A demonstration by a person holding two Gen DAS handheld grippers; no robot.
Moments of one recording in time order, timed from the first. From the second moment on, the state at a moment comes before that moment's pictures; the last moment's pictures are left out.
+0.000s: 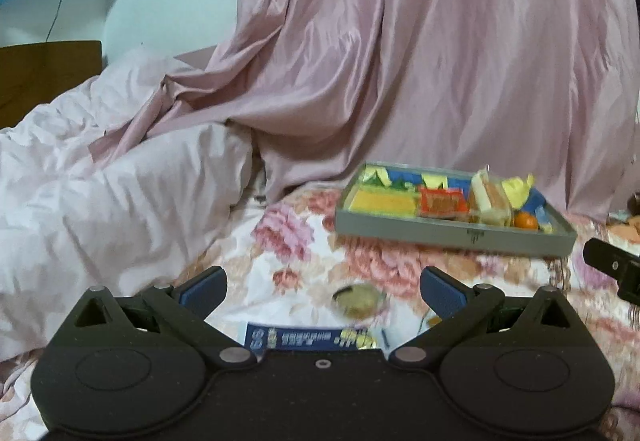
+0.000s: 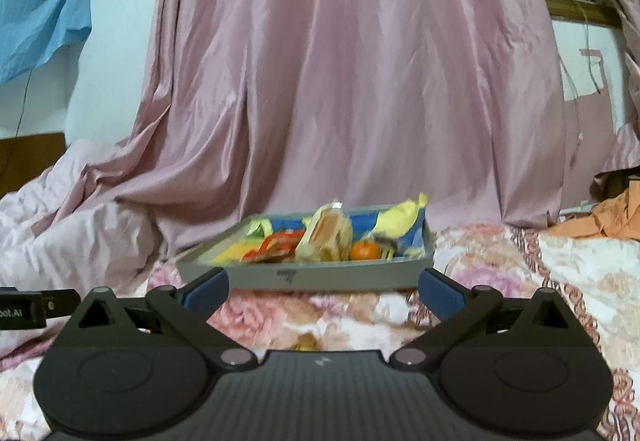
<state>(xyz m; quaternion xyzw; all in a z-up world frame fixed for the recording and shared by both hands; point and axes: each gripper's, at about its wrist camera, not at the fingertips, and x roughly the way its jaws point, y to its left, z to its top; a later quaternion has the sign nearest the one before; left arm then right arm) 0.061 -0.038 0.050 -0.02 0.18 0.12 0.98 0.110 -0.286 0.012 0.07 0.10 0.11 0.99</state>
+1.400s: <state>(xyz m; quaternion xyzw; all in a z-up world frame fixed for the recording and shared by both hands) 0.108 0.024 -0.032 -0.04 0.34 0.03 0.94 0.145 -0.205 -0.046 -0.07 0.32 0.16 0.93</state>
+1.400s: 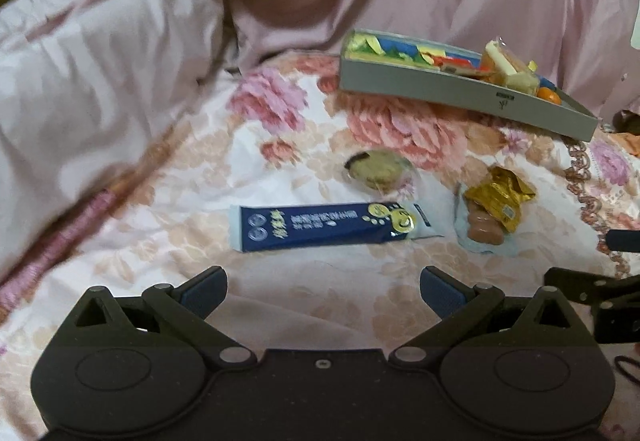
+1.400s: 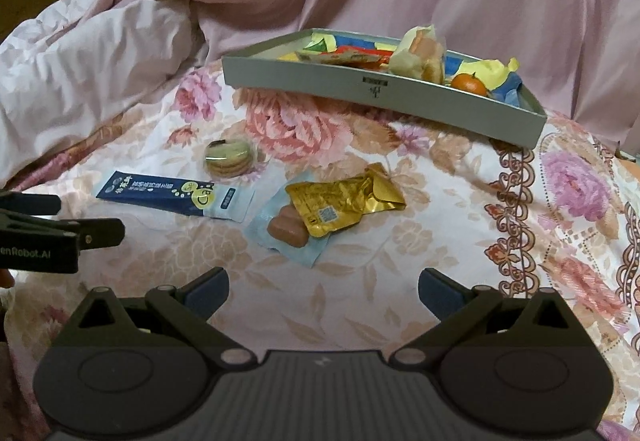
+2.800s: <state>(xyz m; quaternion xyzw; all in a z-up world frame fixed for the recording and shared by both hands) 0.210 0.062 -0.059 -0.04 0.35 -0.17 0.92 0.288 -0.219 -0.070 0.01 0.34 0.27 0.90</state>
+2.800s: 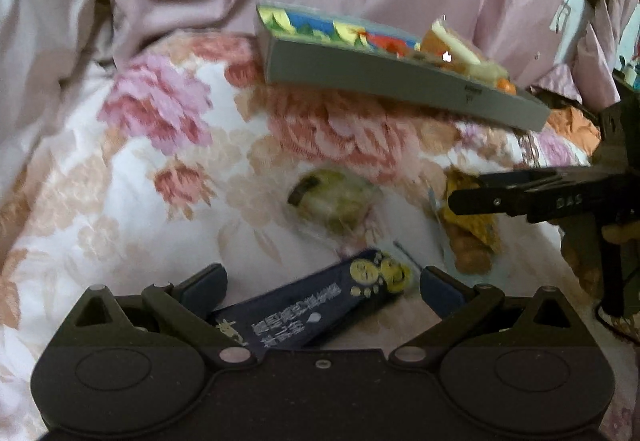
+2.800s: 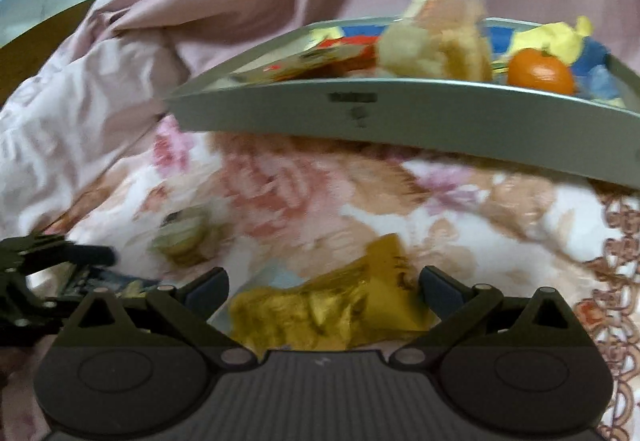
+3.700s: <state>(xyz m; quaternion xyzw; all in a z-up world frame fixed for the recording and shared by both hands) 0.186 0.025 -0.043 -0.05 0.44 -0.13 0.89 0.242 -0.210 -0.065 -0.03 0.37 0.26 0.89</state>
